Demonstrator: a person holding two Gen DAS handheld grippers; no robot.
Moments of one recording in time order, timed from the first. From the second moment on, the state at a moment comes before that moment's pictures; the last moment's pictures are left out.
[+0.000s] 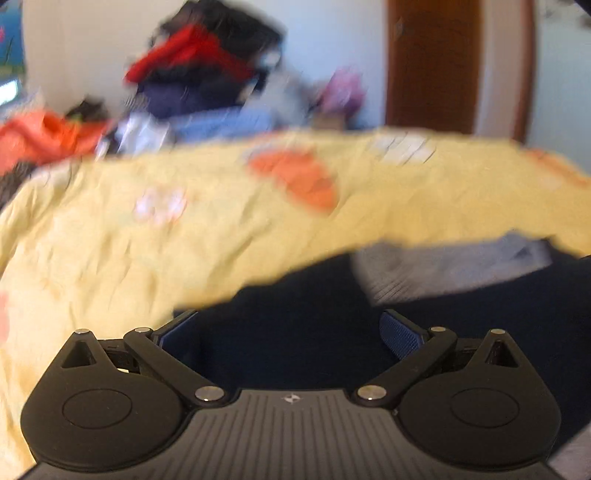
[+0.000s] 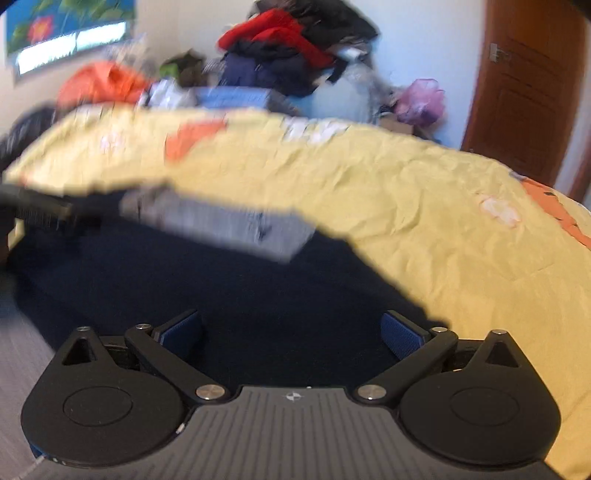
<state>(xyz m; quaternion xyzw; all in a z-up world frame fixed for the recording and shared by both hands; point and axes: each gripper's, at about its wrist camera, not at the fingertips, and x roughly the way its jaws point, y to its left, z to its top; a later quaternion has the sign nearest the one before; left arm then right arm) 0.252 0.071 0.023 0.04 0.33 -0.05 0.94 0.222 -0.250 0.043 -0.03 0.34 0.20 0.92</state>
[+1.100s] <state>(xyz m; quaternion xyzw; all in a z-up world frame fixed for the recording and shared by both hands) 0.203 0.015 0.022 0.05 0.35 -0.01 0.93 0.180 -0.202 0.021 -0.06 0.34 0.18 0.92</state>
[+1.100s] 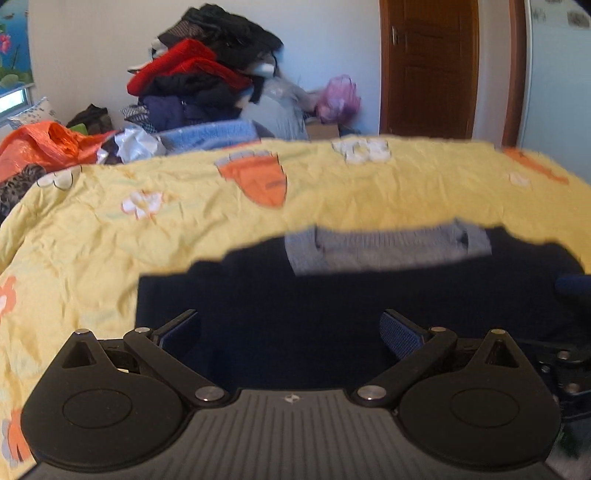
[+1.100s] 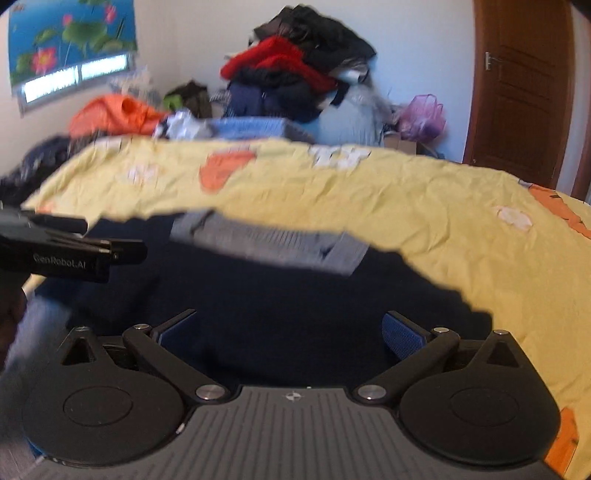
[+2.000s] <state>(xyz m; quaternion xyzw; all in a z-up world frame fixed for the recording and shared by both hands) 0.134 0.036 0.019 0.00 0.32 0.00 0.95 0.001 -0.254 0.011 -0.07 0.34 0.17 0.92</state>
